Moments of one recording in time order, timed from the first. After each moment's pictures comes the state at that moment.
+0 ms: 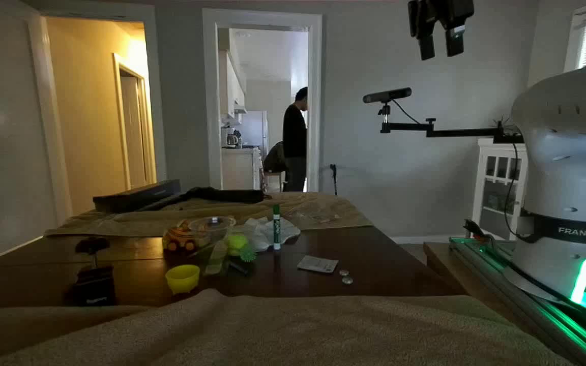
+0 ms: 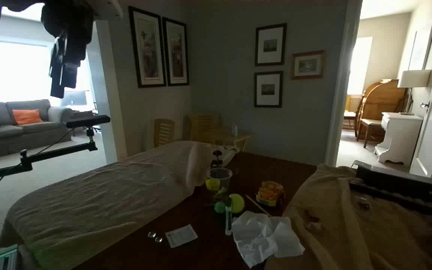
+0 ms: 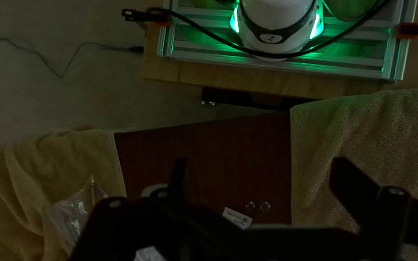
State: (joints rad) arm 0.03 -0.75 0.17 -2.35 -0.12 1.31 0.03
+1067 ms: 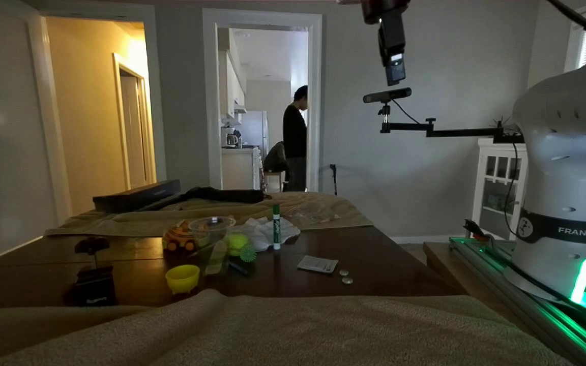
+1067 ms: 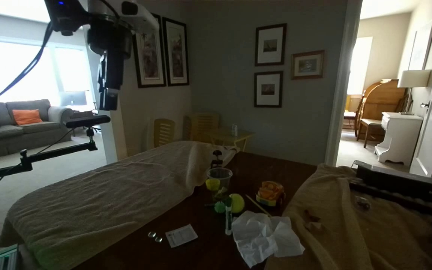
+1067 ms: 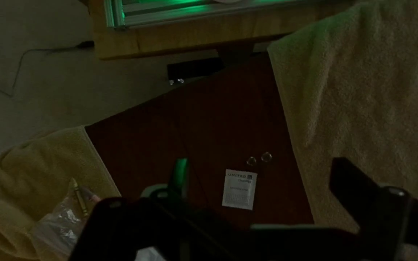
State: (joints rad) arm -0.01 -0.61 0.06 -2.35 -0.06 1.53 0.18
